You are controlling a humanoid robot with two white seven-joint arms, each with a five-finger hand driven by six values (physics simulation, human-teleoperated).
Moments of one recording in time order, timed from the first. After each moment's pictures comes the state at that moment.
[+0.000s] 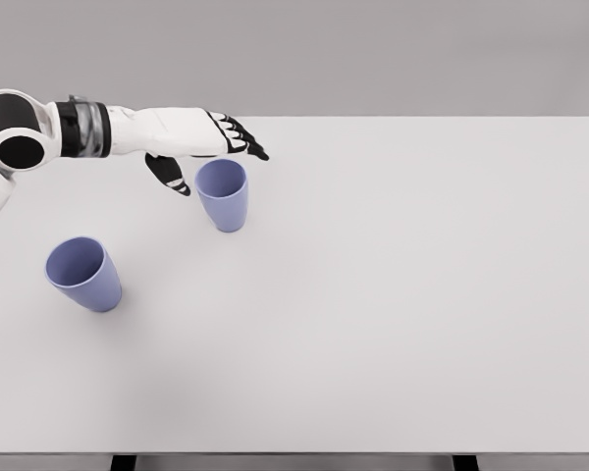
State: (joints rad) left arm -1.00 0.62 -0.89 -1.26 -0.32 -0.60 -0.61; right arm 0.02 0.00 0.17 0.05 -0.03 -0.21 -0.35
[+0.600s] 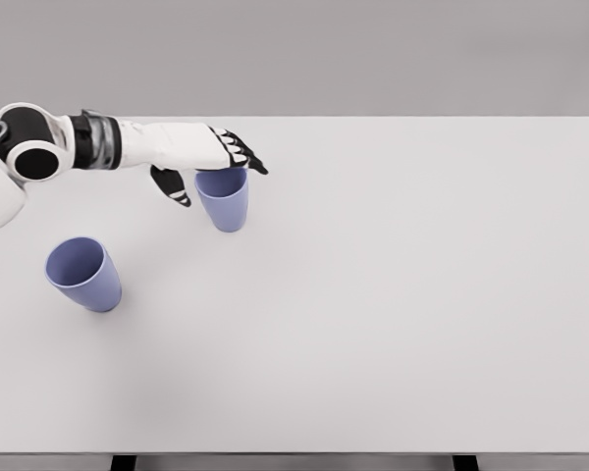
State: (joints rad) left arm -0.98 0.59 -0.90 -1.22 -0.37 -0.60 -0.61; right arm 0.02 0.00 0.17 0.05 -0.03 -0.21 -0.35
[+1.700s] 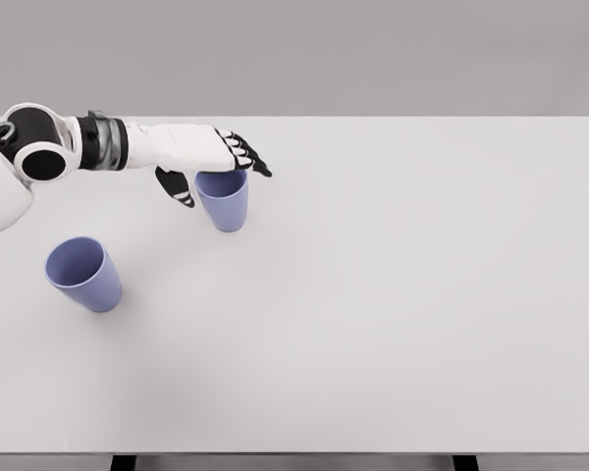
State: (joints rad) left arm -0.98 0.58 -0.90 -1.22 -0.40 -0.61 -0.61; right arm 0.02 0.00 0.17 0.05 -0.03 -0.21 -0.35
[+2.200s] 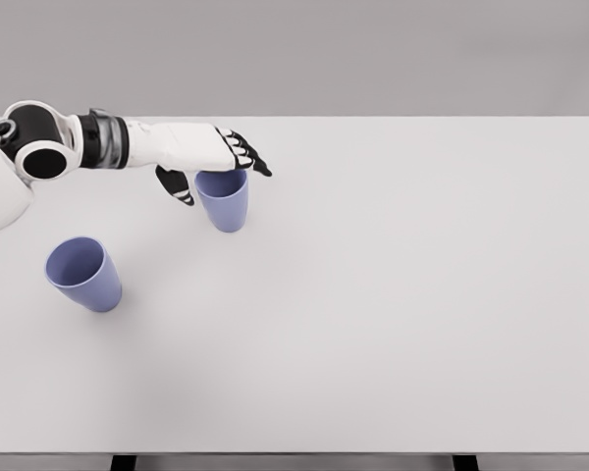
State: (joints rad) left arm -0.99 0.58 -0.90 -1.23 -0.41 -0.61 -0.61; right arm 0.02 0.00 0.17 0.05 -0.03 -0.21 -0.35
